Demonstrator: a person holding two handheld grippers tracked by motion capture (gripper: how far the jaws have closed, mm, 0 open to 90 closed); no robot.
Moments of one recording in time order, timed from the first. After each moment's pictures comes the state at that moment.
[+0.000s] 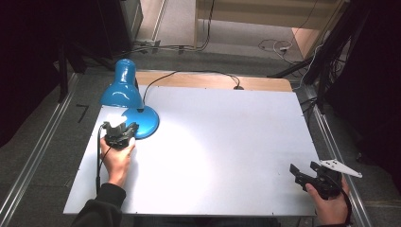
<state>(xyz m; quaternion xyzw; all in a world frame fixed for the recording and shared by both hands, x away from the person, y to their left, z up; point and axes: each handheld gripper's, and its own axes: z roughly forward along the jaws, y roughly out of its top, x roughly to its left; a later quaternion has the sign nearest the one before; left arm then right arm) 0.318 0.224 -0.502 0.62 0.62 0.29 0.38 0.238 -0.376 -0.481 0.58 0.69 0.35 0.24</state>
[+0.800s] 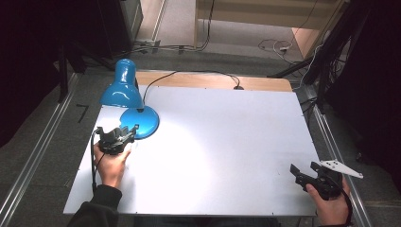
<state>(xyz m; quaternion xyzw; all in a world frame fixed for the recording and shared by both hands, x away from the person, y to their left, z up) 0.291 0.230 -0.491 0.62 0.62 0.28 0.40 0.237 -0.376 -0.479 0.58 0.69 0.36 0.24</state>
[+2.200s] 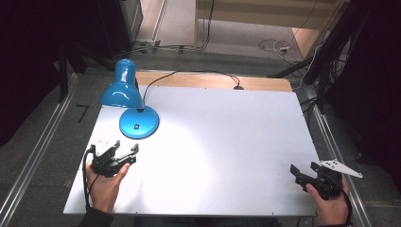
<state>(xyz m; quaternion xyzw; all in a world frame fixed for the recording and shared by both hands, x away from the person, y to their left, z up) 0.227 0.219 -0.483 0.63 0.60 0.28 0.41 0.238 -0.376 -0.481 0.58 0.69 0.35 0.24</state>
